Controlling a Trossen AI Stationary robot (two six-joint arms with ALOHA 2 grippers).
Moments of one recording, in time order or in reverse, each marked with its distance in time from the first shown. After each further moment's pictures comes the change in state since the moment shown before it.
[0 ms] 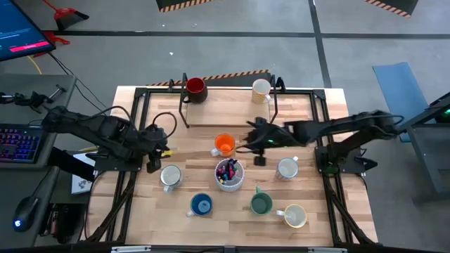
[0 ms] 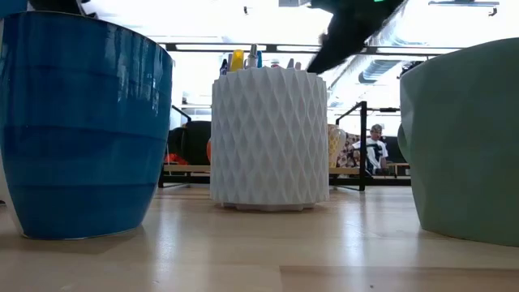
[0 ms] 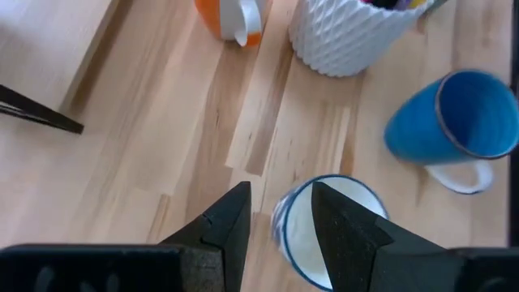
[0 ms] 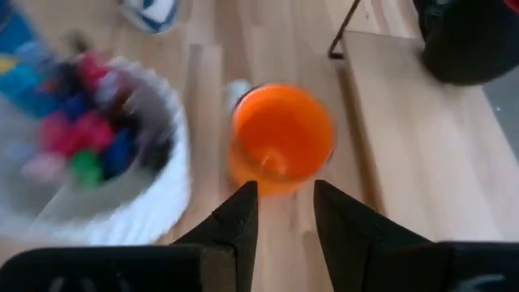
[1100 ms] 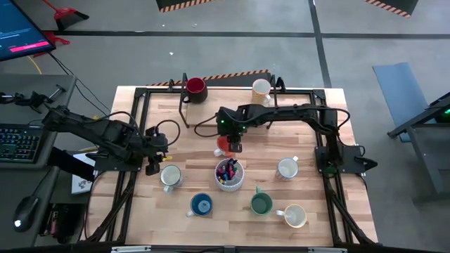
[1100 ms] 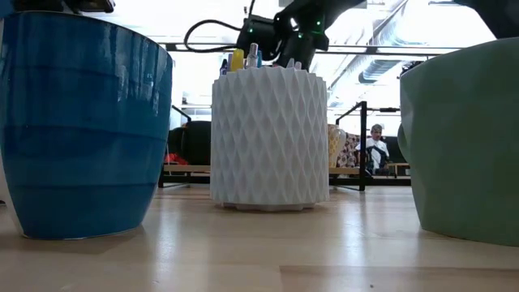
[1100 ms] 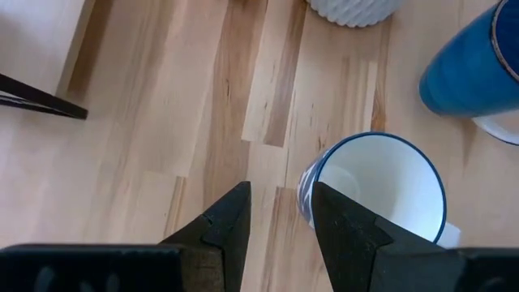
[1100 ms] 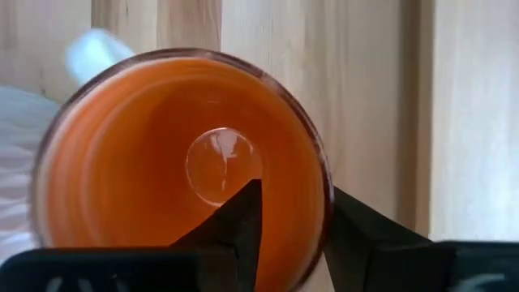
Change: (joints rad) left arm -0.026 -0.006 -0.086 -0.004 -0.010 0.077; right arm -0.217 0.608 0.547 -0.383 -0.255 -0.128
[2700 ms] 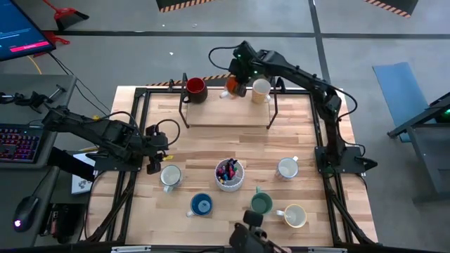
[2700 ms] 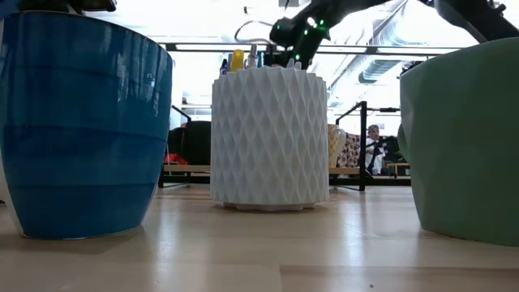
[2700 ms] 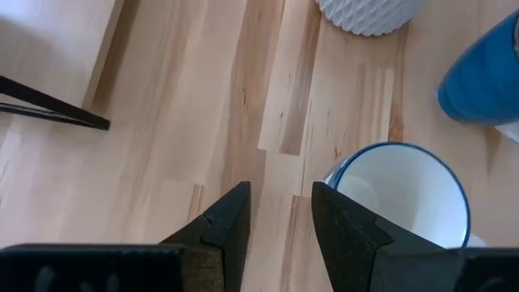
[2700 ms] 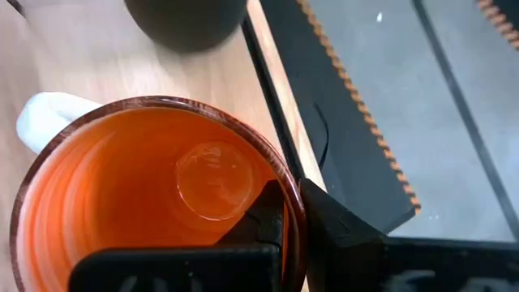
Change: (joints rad) left arm 0.000 0.000 0.000 0.011 -0.052 0.022; right arm -0.419 0.039 0.452 -0.187 0.050 -0.136
